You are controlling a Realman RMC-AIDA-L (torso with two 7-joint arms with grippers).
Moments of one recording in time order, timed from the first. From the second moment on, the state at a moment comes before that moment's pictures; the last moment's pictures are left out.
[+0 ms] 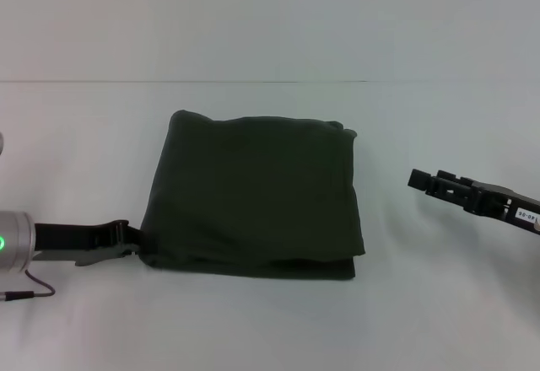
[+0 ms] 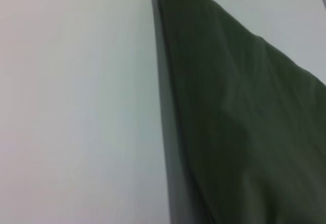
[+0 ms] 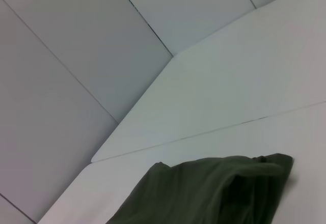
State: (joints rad) left arm -0.57 -1.98 0.80 0.52 2.18 1.26 -2.35; right arm 0.43 2.02 -0.86 -0.45 -1.58 -1.25 1.66
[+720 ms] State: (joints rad) left arm -0.49 -1.99 0.54 0.56 2.17 1.45 -2.09; right arm 0.43 2.02 -0.86 -0.46 -1.59 -1.27 1.61
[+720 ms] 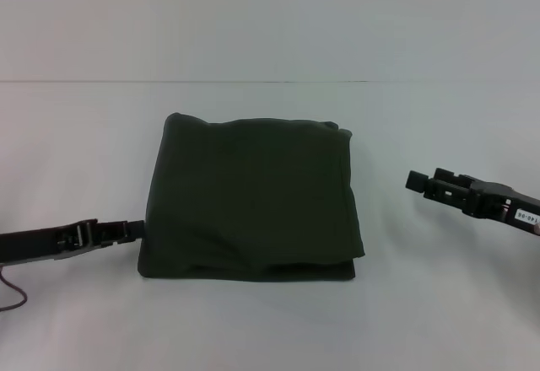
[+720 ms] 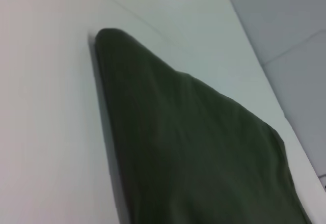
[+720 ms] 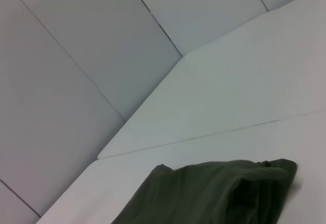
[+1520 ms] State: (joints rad) left arm -0.41 -2.07 0.46 0.68 2.06 1.69 -1.49; right arm 0.51 2.10 -0.97 -0.39 -1.61 -1.17 1.01
